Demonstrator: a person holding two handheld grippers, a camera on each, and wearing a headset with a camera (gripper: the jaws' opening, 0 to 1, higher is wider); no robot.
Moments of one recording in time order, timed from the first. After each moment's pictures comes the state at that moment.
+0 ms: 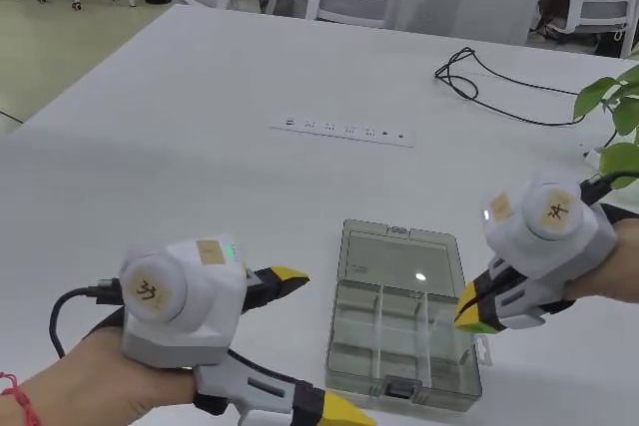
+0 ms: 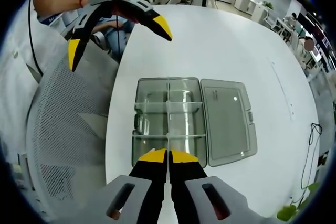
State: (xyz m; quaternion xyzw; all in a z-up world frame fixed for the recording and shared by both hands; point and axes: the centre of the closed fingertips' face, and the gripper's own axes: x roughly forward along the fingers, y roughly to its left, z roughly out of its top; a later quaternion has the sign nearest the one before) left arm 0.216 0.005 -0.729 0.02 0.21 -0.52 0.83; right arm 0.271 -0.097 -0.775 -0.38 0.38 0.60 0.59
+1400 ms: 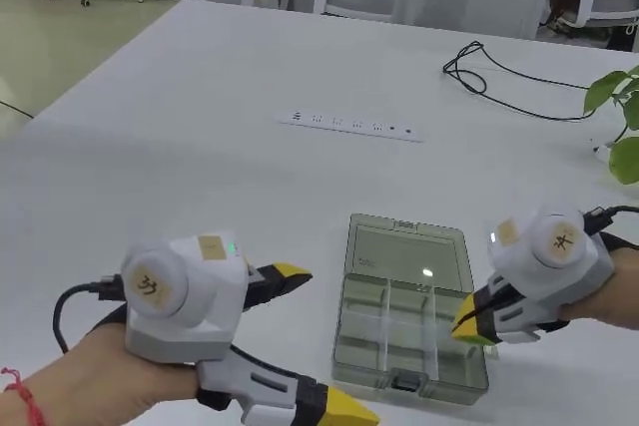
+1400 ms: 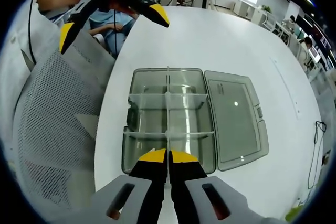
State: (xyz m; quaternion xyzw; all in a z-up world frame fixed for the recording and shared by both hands) left arm 0.212 0.008 -0.729 0.02 0.22 -0.52 0.83; right arm 0.271 -0.096 -0.811 -0.36 0.36 0.61 0.60
